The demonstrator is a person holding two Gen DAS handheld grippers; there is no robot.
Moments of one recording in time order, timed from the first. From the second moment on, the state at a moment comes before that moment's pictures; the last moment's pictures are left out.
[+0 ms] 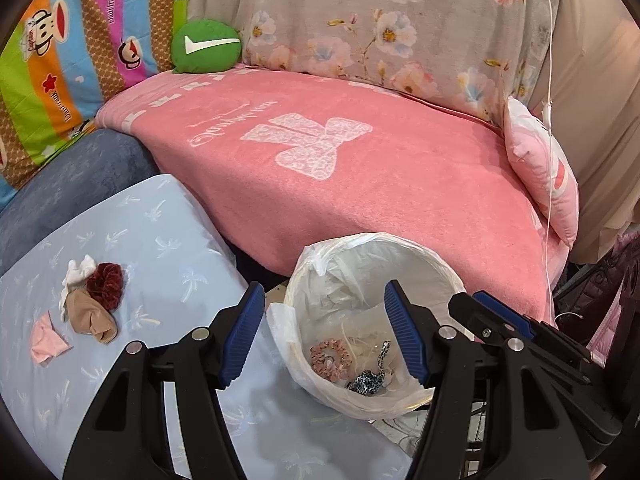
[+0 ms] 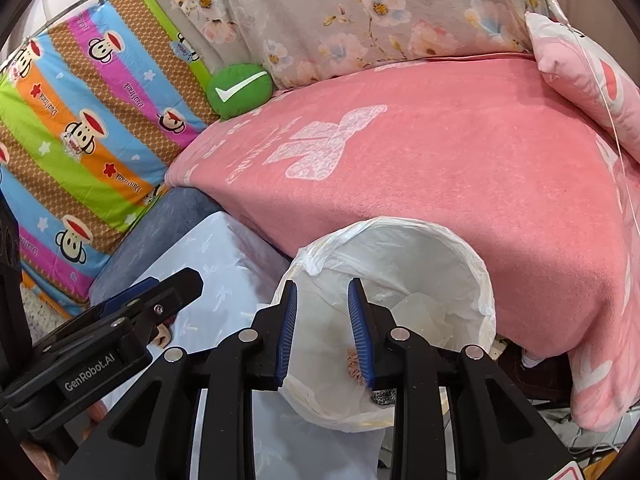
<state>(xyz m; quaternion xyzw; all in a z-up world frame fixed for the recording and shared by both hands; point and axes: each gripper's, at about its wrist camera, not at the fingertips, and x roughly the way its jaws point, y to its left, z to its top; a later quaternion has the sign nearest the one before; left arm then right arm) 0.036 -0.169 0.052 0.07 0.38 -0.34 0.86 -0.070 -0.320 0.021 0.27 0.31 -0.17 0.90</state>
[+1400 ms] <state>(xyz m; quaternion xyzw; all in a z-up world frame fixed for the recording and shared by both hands) 0.113 0.043 -0.023 -0.05 0.46 -0.13 0.88 0.046 -0.129 -0.027 0.16 0.43 -0.02 0.89</state>
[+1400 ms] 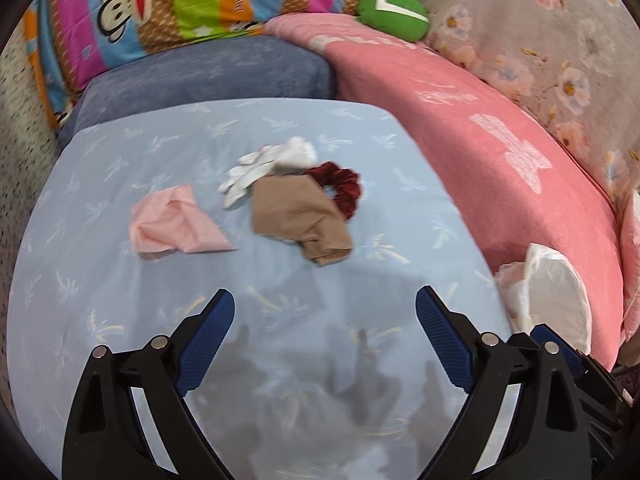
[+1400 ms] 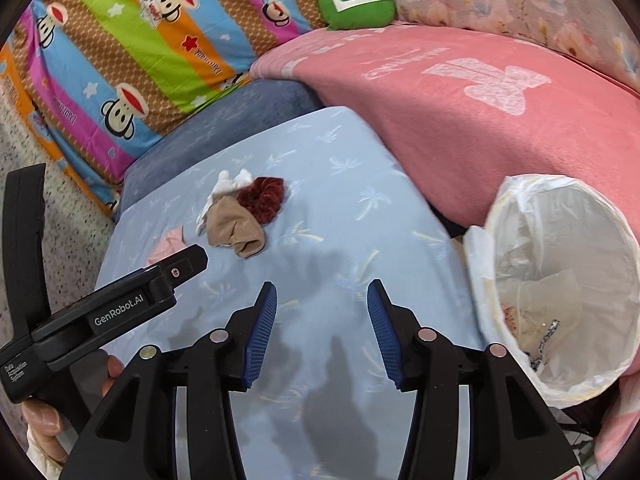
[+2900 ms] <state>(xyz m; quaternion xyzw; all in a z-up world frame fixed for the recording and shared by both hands) 0.214 0.146 -0.093 -0.10 0.51 -0.04 0.85 0.222 -0.028 -0.102 0.11 0.48 0.02 0.87</state>
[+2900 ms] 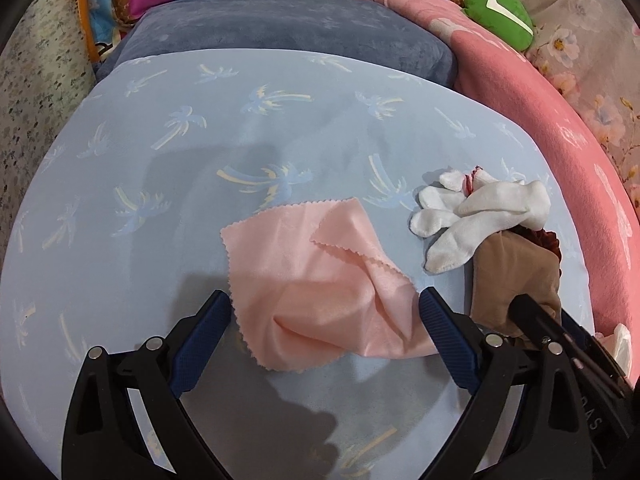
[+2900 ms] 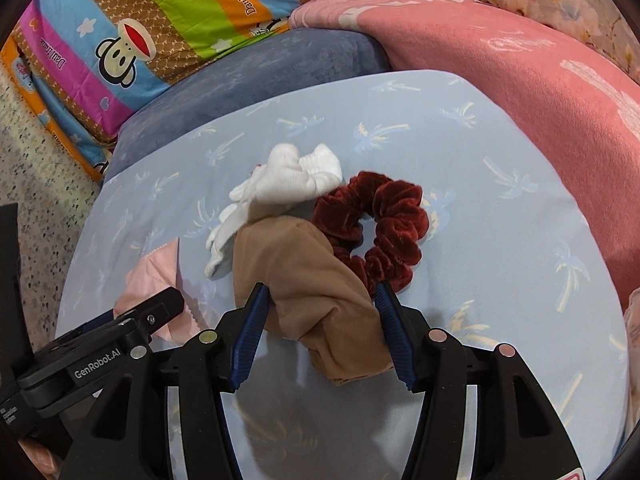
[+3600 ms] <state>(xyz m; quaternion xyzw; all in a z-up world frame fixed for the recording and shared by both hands) 0.185 0.137 -0.076 -0.11 0.50 -0.08 0.85 0.175 -0.022 -0.081 0.14 0.47 0.05 0.87</state>
